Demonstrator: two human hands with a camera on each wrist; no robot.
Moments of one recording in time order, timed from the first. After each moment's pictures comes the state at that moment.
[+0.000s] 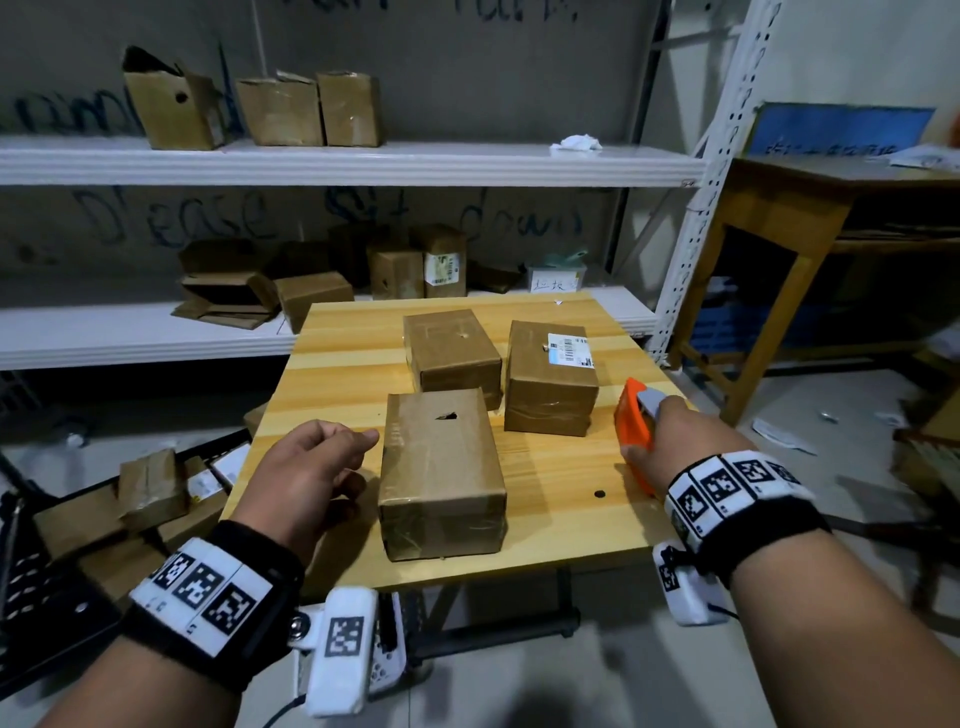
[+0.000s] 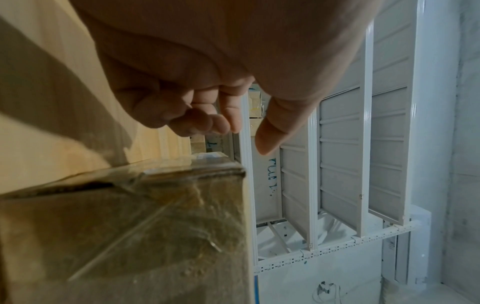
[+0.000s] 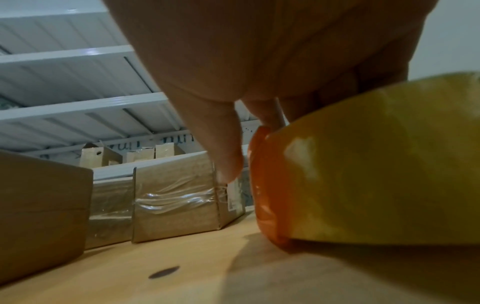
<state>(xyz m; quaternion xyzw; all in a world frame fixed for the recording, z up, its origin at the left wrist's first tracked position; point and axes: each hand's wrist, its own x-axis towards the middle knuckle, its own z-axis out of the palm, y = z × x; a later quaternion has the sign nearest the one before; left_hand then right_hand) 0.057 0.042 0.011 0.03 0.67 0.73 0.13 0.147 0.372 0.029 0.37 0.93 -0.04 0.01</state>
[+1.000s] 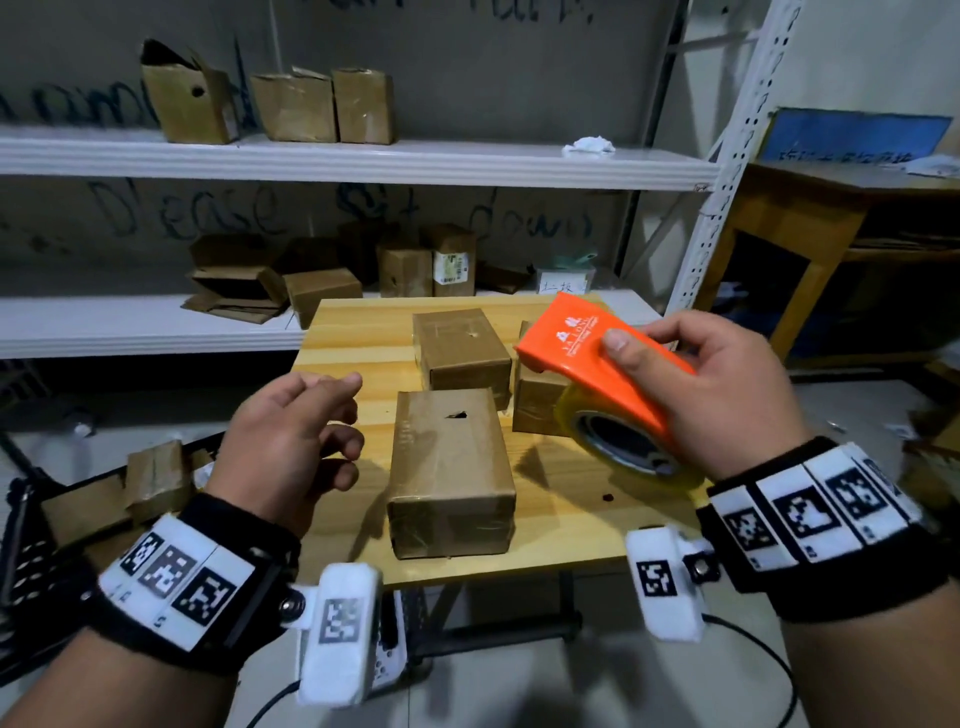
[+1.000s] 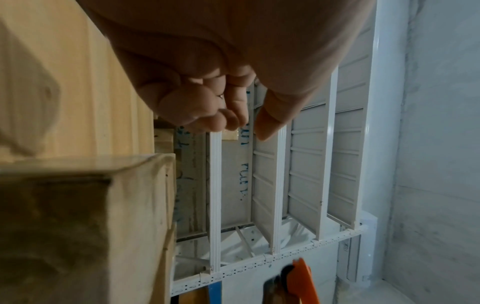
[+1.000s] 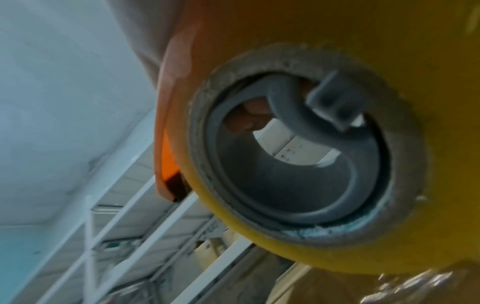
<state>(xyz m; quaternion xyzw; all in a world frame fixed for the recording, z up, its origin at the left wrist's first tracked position) 0.069 0.039 0.053 0.06 0.62 0.78 0.07 0.188 0.315 0.108 0.15 0.85 -0.41 -0.29</state>
